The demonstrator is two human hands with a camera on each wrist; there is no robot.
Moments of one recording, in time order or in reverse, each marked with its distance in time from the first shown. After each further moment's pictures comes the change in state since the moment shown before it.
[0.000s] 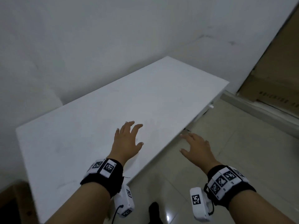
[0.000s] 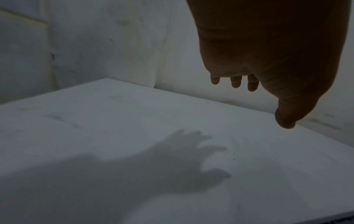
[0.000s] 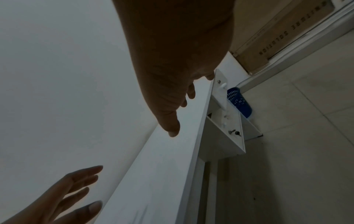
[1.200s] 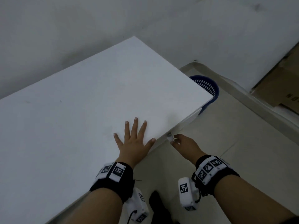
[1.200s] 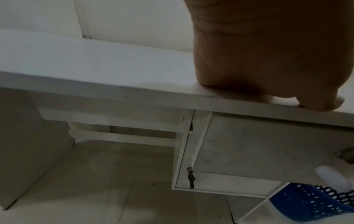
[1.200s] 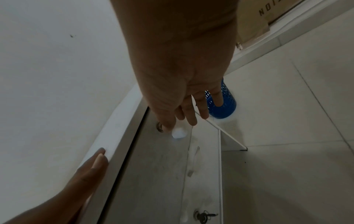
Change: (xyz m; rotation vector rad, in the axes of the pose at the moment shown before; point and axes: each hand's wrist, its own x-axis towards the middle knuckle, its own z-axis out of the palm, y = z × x) left_hand 0.366 0.286 0.230 0.050 -0.351 -0.367; right_hand 0.385 0.344 -0.049 0.390 -0.442 0.069
